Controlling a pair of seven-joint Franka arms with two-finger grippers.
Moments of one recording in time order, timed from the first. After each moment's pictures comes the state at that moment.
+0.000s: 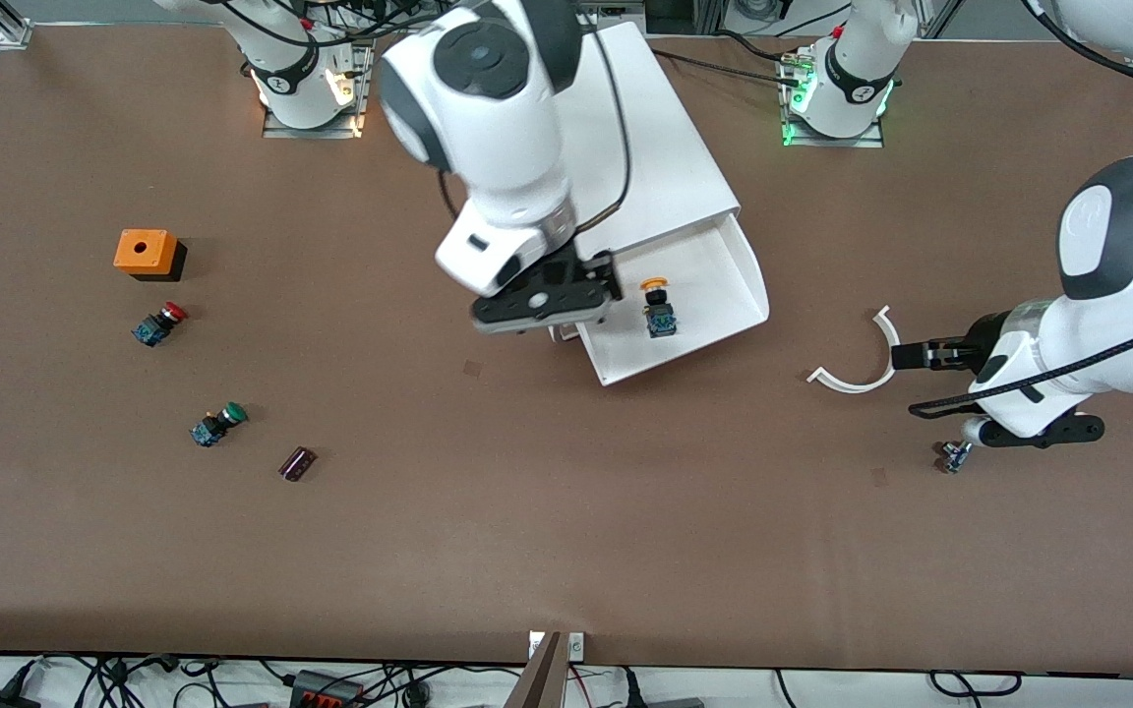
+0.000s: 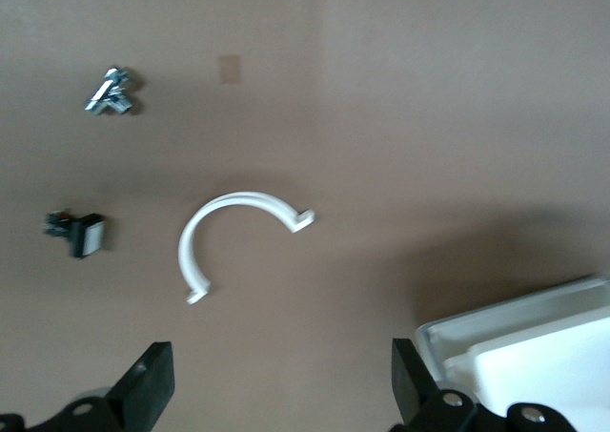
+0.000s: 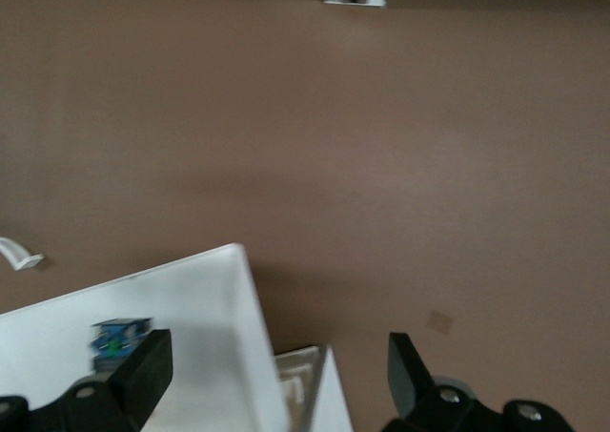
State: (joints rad) left arm -0.09 0.50 -0.02 -1.21 -0.10 1.49 -0.24; right arm 0.73 0.71 -0.11 -0.86 0.05 1.77 0.58
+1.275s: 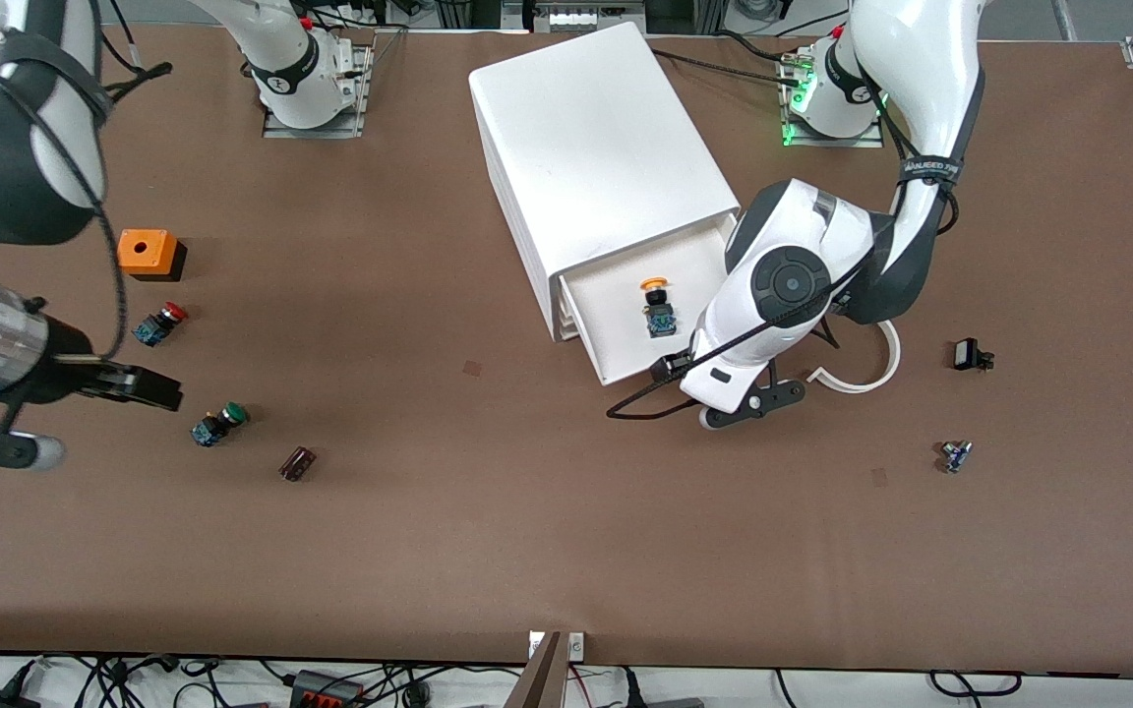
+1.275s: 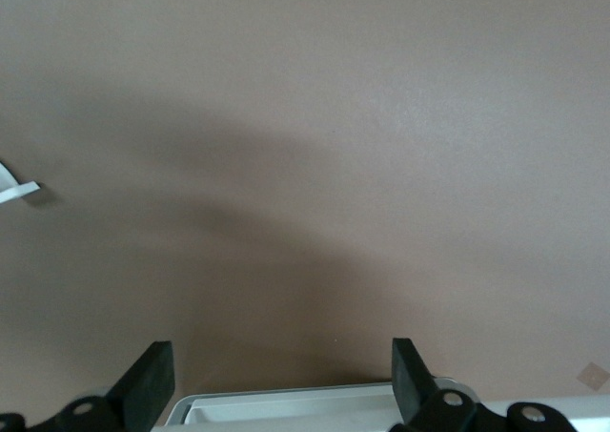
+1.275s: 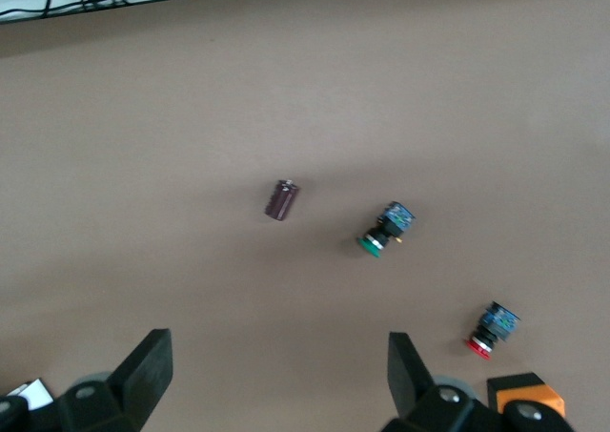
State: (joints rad) left arm -0.45 0.56 -0.03 -1.46 -0.10 1.96 -0.79; right arm 0.15 0.57 -0.12 -0.91 0.05 1.48 0.24
